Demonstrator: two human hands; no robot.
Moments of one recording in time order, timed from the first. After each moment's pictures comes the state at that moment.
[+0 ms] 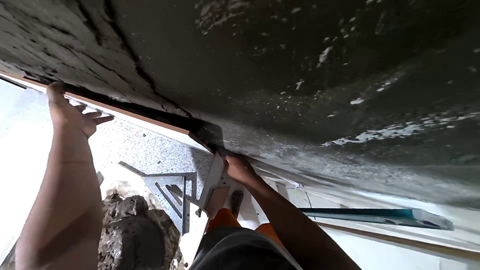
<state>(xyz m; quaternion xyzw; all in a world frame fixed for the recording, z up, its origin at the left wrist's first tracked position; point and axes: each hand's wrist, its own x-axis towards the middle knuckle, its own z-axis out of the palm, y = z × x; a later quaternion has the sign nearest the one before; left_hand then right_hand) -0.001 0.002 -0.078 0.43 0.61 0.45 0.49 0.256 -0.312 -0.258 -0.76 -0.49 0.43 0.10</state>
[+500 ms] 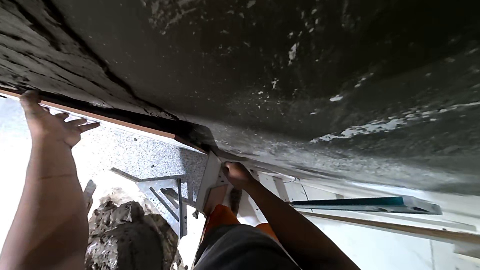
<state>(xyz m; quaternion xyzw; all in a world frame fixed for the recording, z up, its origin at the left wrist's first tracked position) -0.012 0.014 -0.086 0.46 0.60 0.44 0.49 0.257 -0.338 -0.291 -0.73 -0.45 0.48 0.18</state>
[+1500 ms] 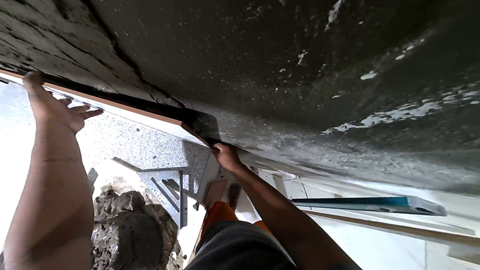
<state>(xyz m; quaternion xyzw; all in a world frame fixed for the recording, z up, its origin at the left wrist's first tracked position) -0.008 0.011 -0.083 0.44 0.61 0.45 0.48 0.238 -0.287 -0.298 -0.74 -0.46 0.34 0.34</state>
